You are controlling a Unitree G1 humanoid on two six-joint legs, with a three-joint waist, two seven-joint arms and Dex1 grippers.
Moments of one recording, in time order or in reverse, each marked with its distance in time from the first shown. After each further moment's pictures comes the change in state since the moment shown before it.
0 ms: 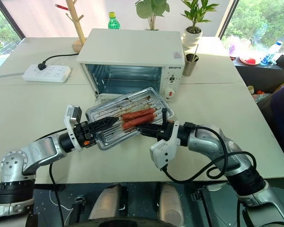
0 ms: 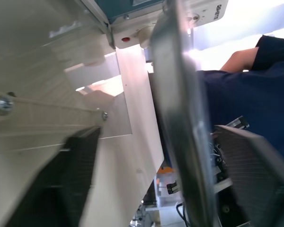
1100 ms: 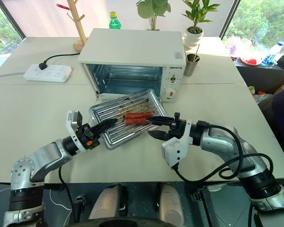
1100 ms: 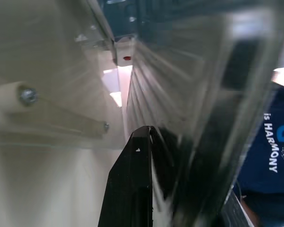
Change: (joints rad) left arm 0.060 -0.124 0.033 0.027 -0.003 -0.046 0.036; right arm 0.061 -0.087 -0.094 -0.006 0.082 -0.009 0.037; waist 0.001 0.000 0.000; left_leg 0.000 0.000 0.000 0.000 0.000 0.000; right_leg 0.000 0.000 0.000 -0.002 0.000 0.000
